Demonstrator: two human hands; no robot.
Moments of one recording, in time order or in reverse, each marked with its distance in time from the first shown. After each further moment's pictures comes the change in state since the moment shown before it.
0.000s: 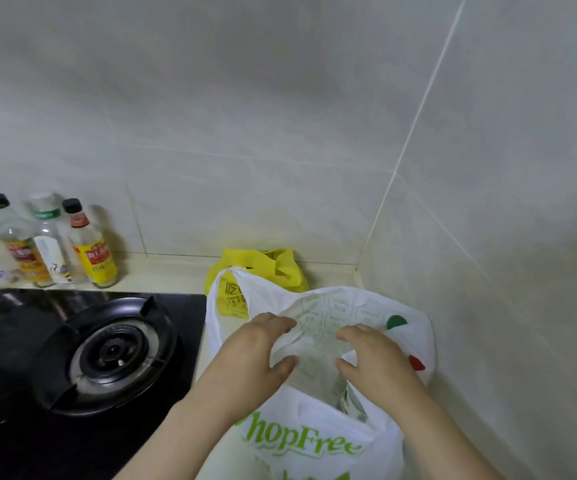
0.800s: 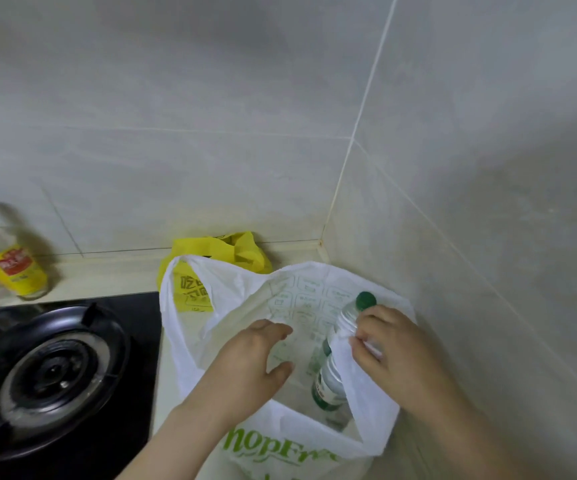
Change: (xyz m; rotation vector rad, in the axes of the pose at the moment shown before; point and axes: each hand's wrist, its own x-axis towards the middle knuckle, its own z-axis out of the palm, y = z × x) left_hand 0.034 -0.014 0.051 -0.064 -0.152 0.088; right_hand -0.034 0.036 -0.020 -0.001 0.215 0.030
